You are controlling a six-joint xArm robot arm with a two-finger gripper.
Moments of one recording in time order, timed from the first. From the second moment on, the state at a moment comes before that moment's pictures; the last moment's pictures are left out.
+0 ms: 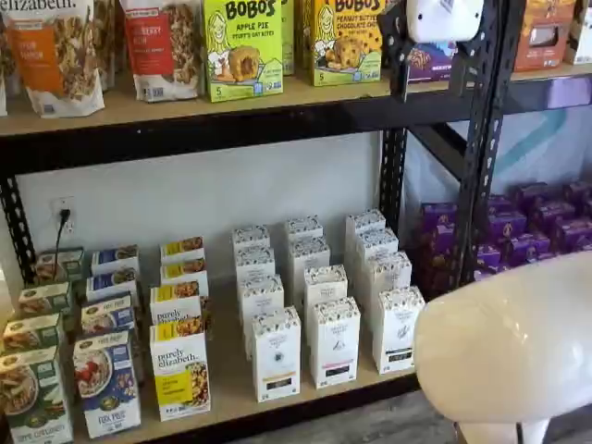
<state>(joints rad) 0.02 -0.77 -1.08 0.04 1.85 0.04</state>
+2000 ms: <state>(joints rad) 0.12 -0.22 -0.50 -0.07 0.73 0.19</state>
